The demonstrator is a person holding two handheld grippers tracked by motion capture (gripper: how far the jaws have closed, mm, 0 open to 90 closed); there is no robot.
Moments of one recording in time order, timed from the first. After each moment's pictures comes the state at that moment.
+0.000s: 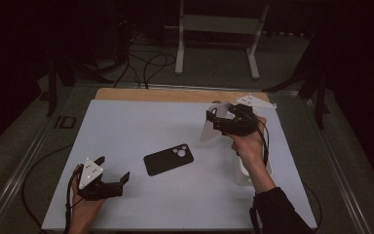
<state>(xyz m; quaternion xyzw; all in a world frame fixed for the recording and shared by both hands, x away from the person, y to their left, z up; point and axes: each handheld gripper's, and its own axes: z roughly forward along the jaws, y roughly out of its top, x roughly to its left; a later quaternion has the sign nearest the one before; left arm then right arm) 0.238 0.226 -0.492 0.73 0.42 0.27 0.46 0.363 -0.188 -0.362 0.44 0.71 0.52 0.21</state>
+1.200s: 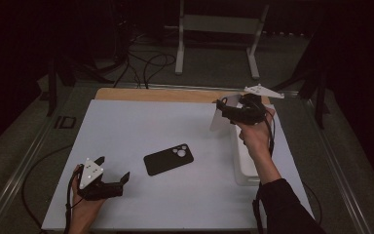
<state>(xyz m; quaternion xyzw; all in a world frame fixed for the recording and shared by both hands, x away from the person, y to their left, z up) 0.238 0.226 -0.492 0.73 0.43 0.28 0.46 0.392 -0.211 -0.355 0.47 0.69 0.50 0.24</state>
